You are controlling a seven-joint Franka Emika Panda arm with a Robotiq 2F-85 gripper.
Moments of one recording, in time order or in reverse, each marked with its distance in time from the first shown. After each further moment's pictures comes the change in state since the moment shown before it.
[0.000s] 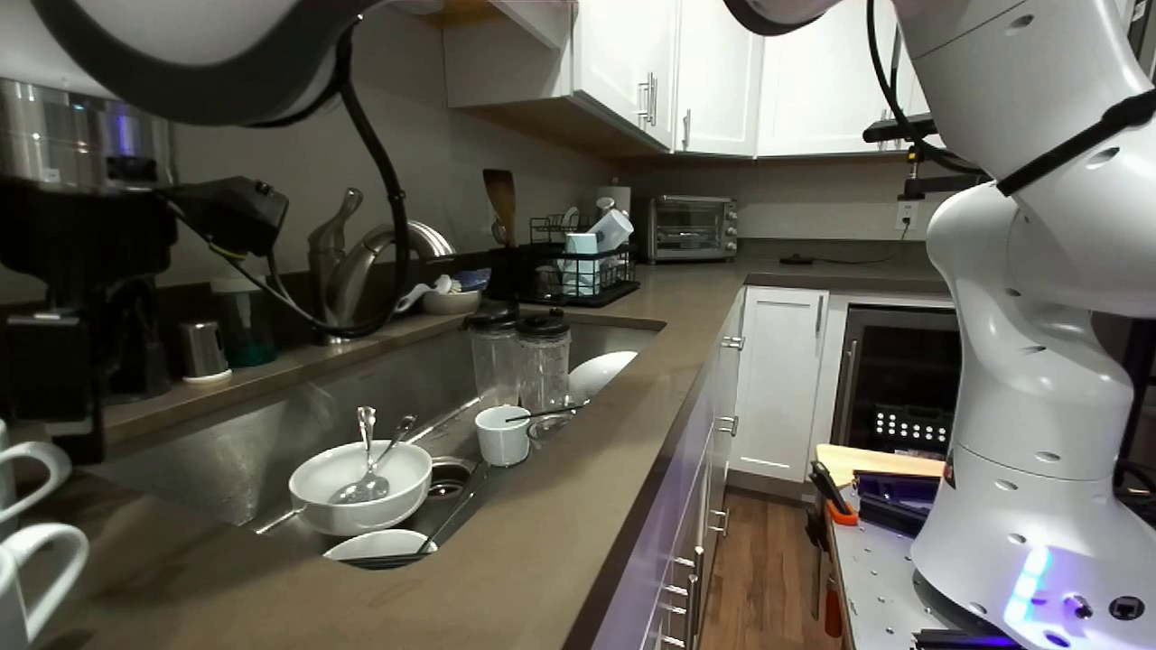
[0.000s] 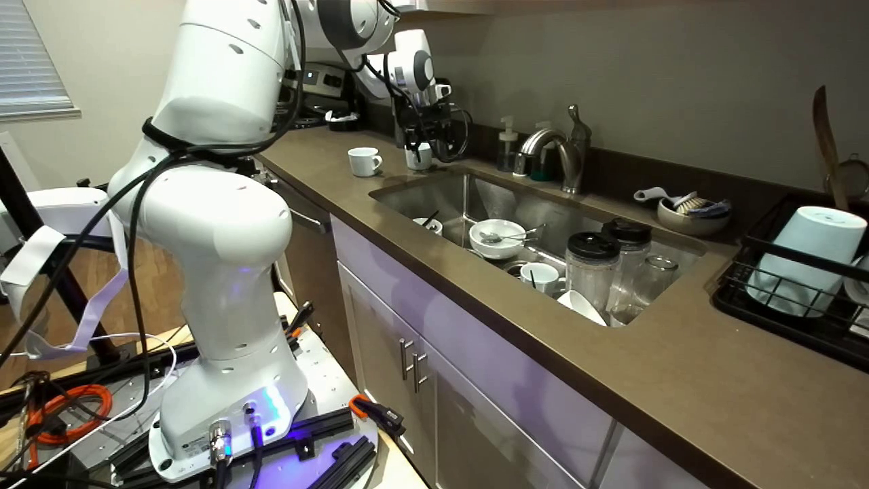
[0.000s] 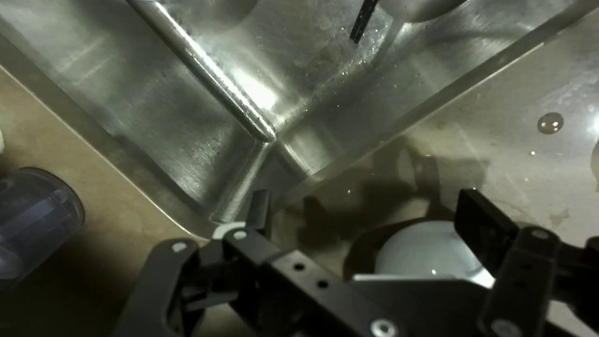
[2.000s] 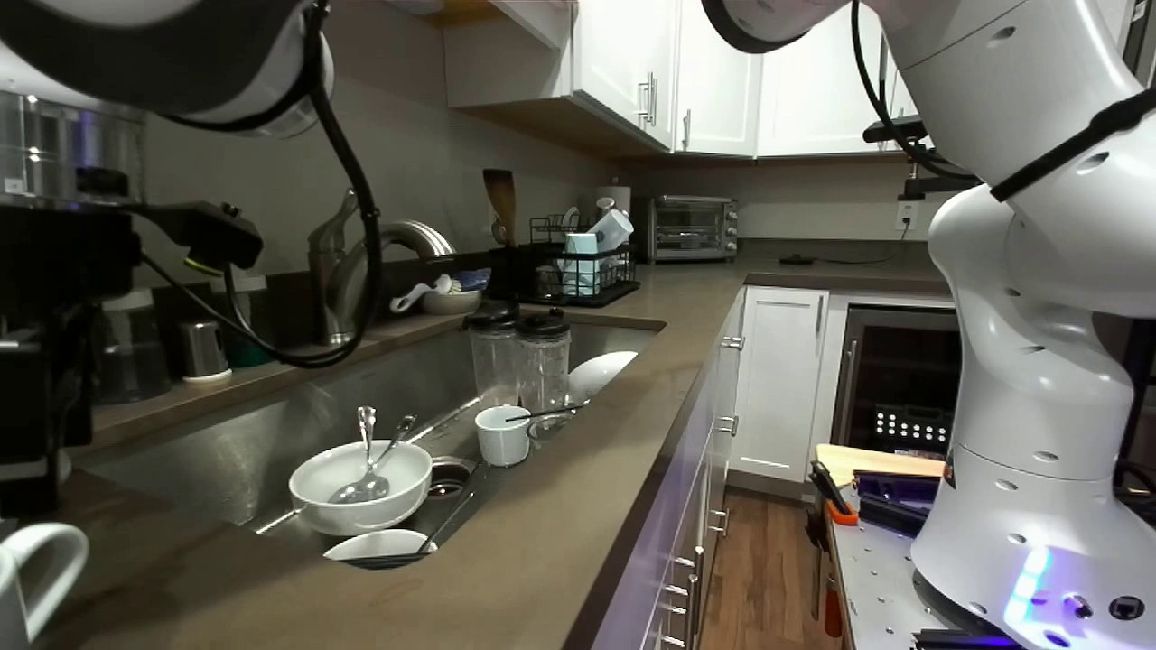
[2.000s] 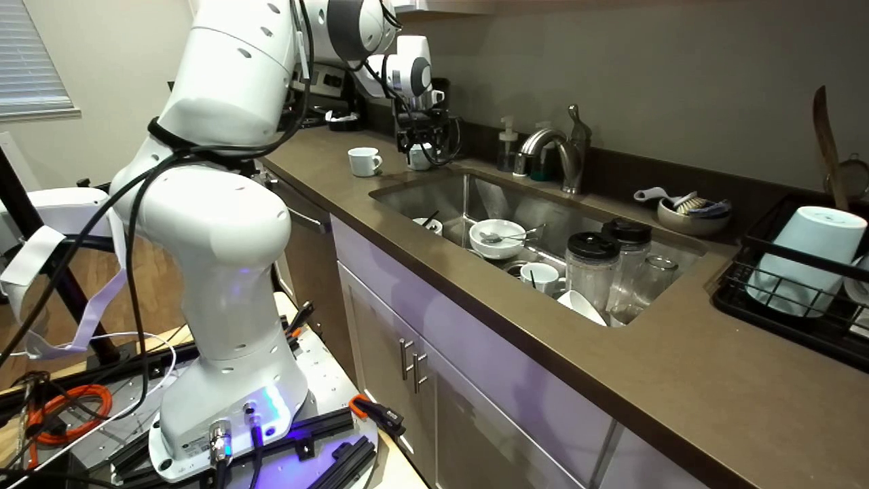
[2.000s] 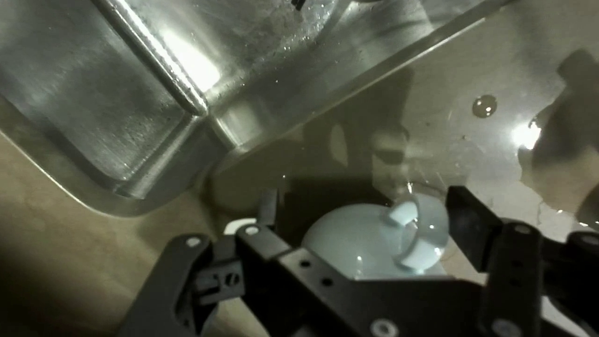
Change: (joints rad) arm -0.025 0.051 0.065 0.047 0.105 -0.017 -0.172
